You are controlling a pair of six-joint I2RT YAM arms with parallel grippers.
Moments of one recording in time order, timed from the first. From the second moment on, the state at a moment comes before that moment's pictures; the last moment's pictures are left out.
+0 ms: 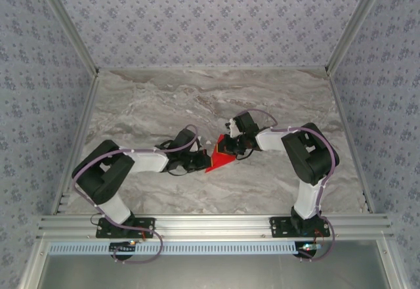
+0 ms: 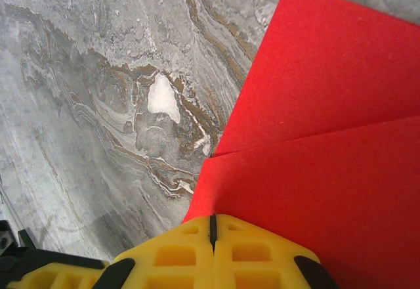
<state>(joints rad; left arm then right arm) -0.75 1.66 0.69 0.09 0.41 -0.90 0.52 1.85 0.90 -0.05 -0.55 0.62</state>
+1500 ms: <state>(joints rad) -0.75 1.68 0.70 0.05 0.41 -0.87 0.67 1.77 0.83 -0.05 -0.49 0.68</state>
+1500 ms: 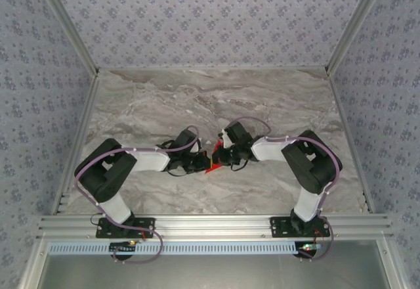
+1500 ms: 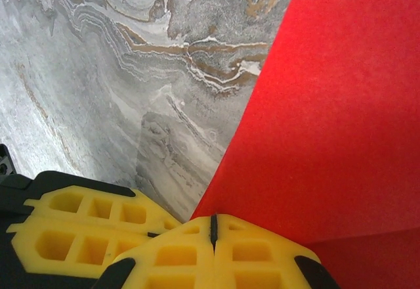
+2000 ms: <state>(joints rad) -0.76 1.68 0.68 0.08 0.40 -0.88 0.38 1.79 0.83 -0.05 -0.54 0.63</state>
